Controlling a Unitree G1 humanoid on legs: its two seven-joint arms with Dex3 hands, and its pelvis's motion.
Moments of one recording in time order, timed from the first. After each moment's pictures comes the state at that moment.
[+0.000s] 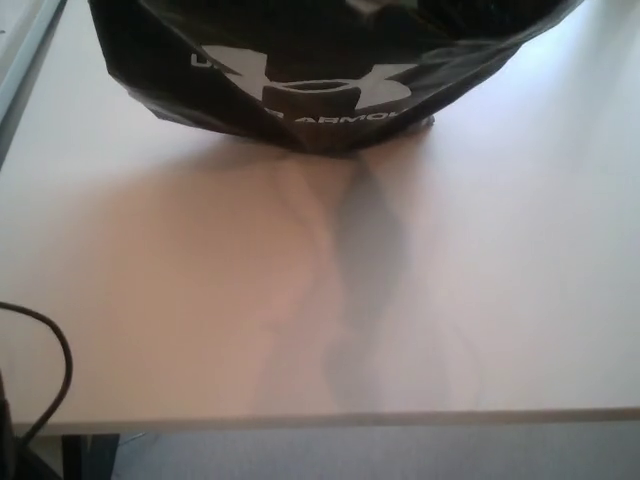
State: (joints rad) left_arm -0.99 0.53 0.22 0.24 -0.11 0.29 -0.15; right_arm -1.14 -0.35 -0.09 0.74 -0.14 -0.31 0.01
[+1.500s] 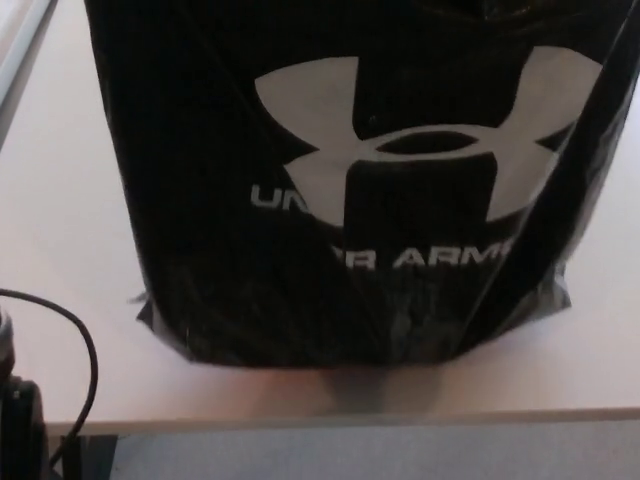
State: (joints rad) left_arm -0.94 0.43 0.19 -0.25 -0.04 0.18 0.01; right_arm -1.16 -0.31 -0.18 0.25 -0.07 -0.18 -0.11
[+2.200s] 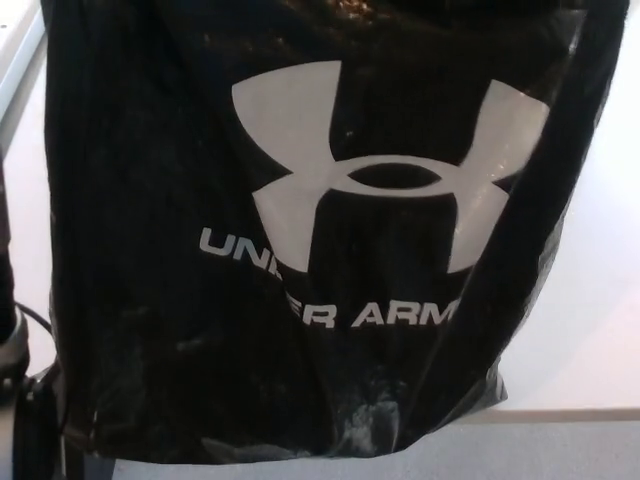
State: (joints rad) left_arm -0.94 0.40 0.19 -0.17 0.01 0.13 0.05; right_arm -1.05 -0.30 -0.14 0.26 -0.09 -0.09 -0.12
